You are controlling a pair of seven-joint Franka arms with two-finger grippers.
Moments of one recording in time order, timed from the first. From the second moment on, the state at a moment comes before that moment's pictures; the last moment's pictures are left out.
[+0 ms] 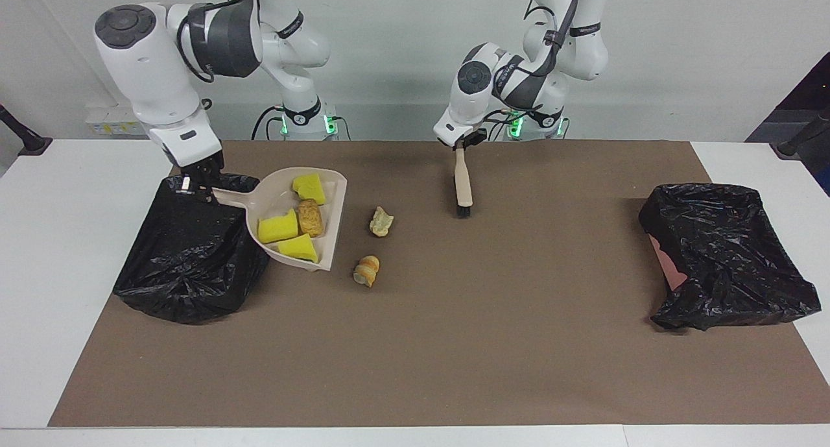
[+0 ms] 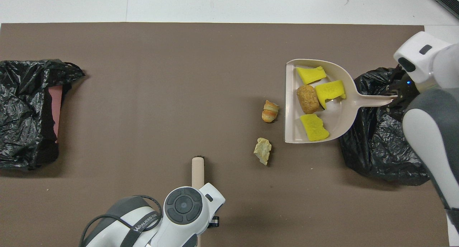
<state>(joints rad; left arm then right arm) -0.79 -0.15 -0.07 -2.45 -0.26 2.02 -0.63 -0.17 0.08 0.12 -1.65 -0.09 1.72 -1.51</state>
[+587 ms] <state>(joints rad) -0.79 -0.16 -0.07 -2.46 -0.28 2.04 -0.63 -0.38 0.08 0.11 -1.63 -0.09 1.76 -1.72</state>
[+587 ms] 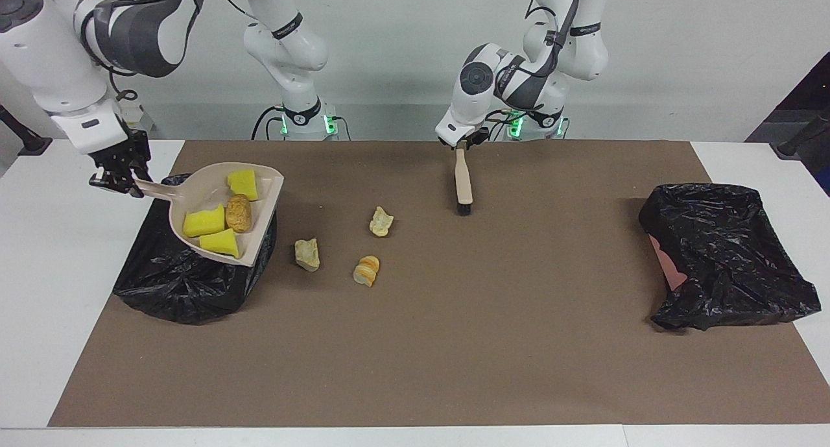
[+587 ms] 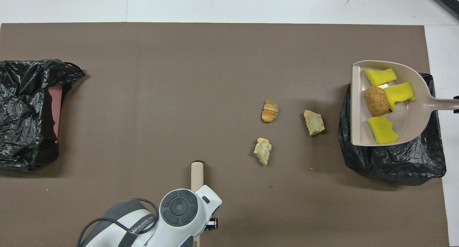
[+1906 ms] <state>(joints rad) -0.44 -0.11 -0.03 -1.94 -0.10 1.84 -0.27 -0.35 0.08 0.10 -1.75 -0.71 1.90 -1.42</state>
